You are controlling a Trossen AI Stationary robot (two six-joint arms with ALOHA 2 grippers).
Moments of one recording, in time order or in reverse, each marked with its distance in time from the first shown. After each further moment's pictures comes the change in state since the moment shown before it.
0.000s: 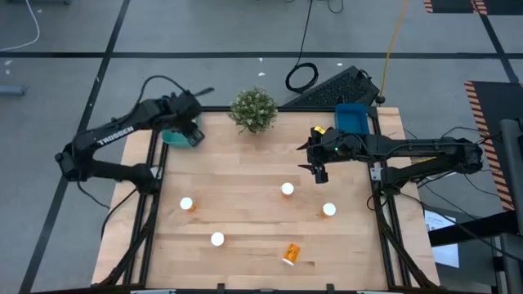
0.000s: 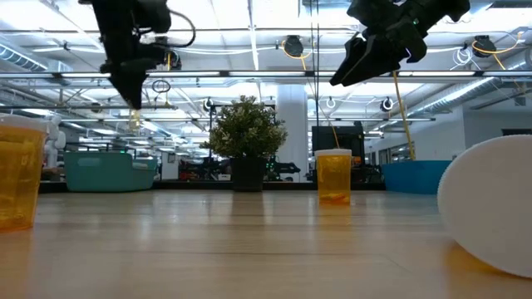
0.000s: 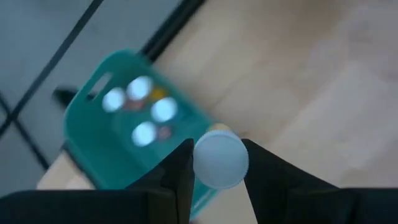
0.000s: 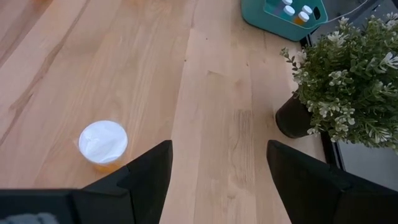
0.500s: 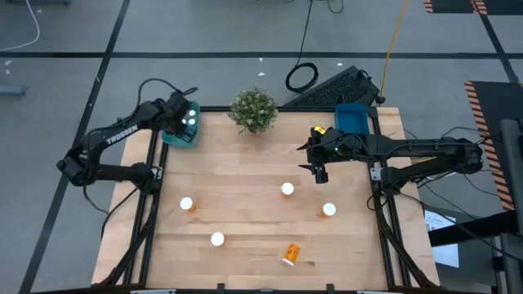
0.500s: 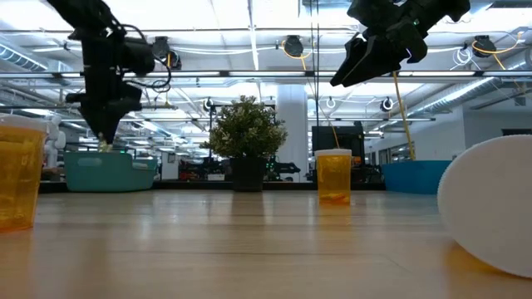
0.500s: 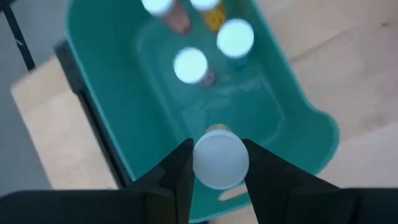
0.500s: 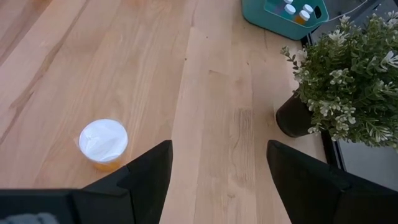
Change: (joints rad) left arm 0.243 0.000 -0.241 0.122 0.019 -0.109; right arm 0.000 0.000 0.000 -0.004 0.000 0.000
